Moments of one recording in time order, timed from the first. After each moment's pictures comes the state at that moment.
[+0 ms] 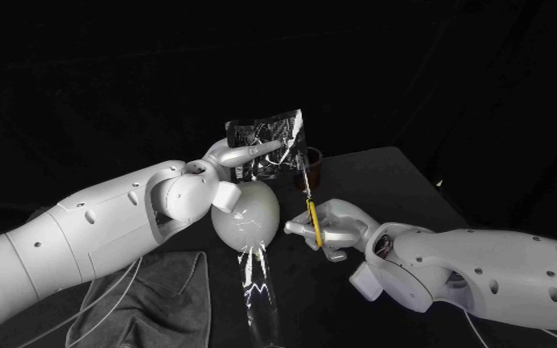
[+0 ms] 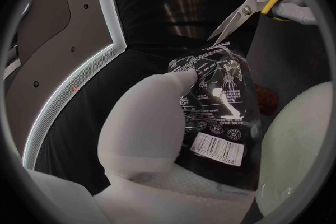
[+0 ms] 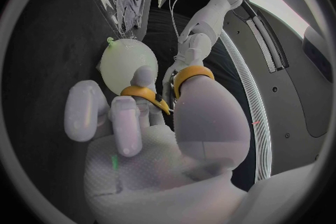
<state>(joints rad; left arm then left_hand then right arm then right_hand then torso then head) 1.26 -0.47 -0.03 1.24 0.05 0.01 0.15 1.50 -0.07 0.63 0.14 0.05 0.93 0.18 0.39 0.35 1.24 0.12 0.07 0.06 1.07 0.10 0.21 0.25 0.17 0.90 0.25 0.23 0.08 1.07 -1.06 -0.16 1.89 -0.51 -0.51 0.10 1.11 -0.22 -0.21 0.30 0.06 1.02 0.03 0.12 0.41 1.35 0.02 0.56 1.20 1.47 0.02 1.53 1.31 0.06 1.39 0.12 1.25 1.31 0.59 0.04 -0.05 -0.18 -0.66</state>
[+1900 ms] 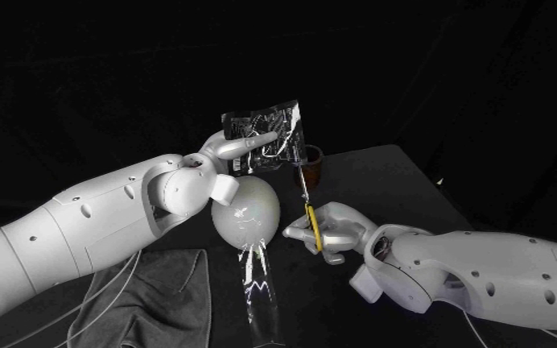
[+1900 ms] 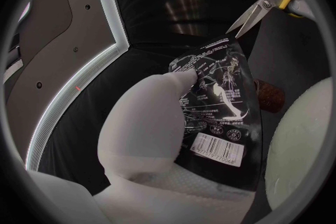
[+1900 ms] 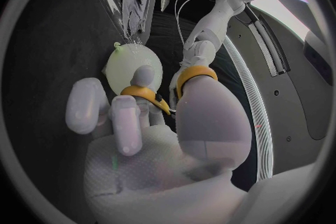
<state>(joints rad) 1.27 -0.48 -0.02 1.24 0.06 0.00 0.17 1.49 -0.07 0.63 0.13 0.05 0.93 0.18 0.39 0.35 1.24 0.12 0.07 0.06 1.08 0.10 0.21 0.25 0.17 0.90 0.25 0.23 0.08 1.05 -1.04 -0.15 1.88 -0.55 -0.50 0.08 1.08 -0.26 -0.29 0.30 0.07 1.02 0.03 0.07 0.32 1.35 0.02 0.56 1.19 1.47 0.01 1.50 1.31 0.08 1.36 0.11 1.20 1.31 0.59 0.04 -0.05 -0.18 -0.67</state>
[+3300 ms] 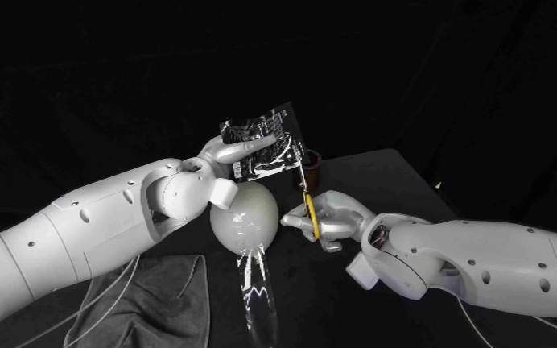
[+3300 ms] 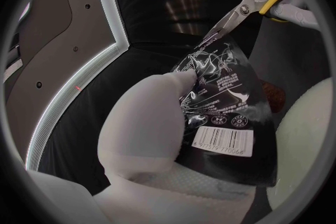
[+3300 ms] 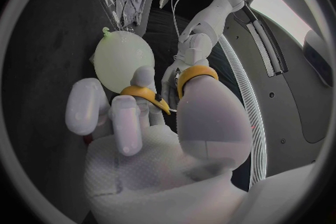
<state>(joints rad) 1.27 -0.47 -0.02 1.23 0.06 0.00 0.17 1.49 -0.07 0.63 0.13 0.05 0.93 0.18 0.39 0.35 1.24 0.12 0.07 0.06 1.08 0.10 0.21 0.25 0.16 0.90 0.25 0.24 0.08 1.10 -1.04 -0.14 1.86 -0.55 -0.49 0.08 1.07 -0.26 -0.27 0.30 0.07 1.02 0.03 0.08 0.33 1.35 0.02 0.56 1.21 1.47 0.01 1.51 1.31 0.07 1.36 0.11 1.21 1.31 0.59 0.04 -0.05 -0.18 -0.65</state>
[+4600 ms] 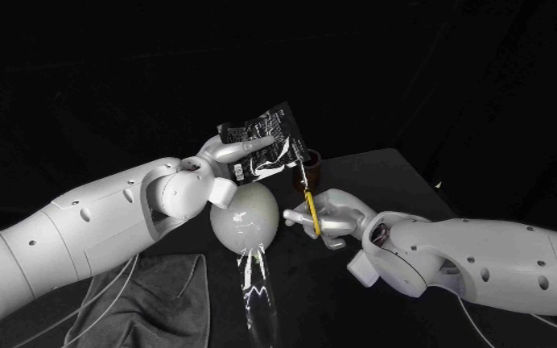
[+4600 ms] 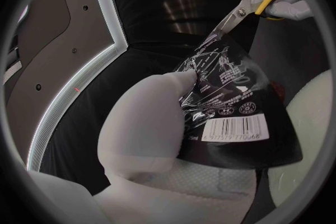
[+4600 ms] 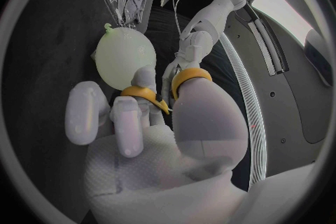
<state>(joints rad) 1.27 -0.47 -0.02 1.22 0.04 0.00 0.17 1.48 -0.07 0.64 0.13 0.04 0.93 0.18 0.39 0.35 1.24 0.12 0.07 0.06 1.08 0.10 0.21 0.25 0.17 0.90 0.25 0.24 0.08 1.10 -1.04 -0.14 1.85 -0.54 -0.50 0.08 1.11 -0.09 -0.16 0.29 0.05 1.00 0.03 0.30 0.54 1.35 0.02 0.56 1.24 1.46 0.00 1.54 1.31 0.06 1.41 0.11 1.28 1.31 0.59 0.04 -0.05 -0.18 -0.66</state>
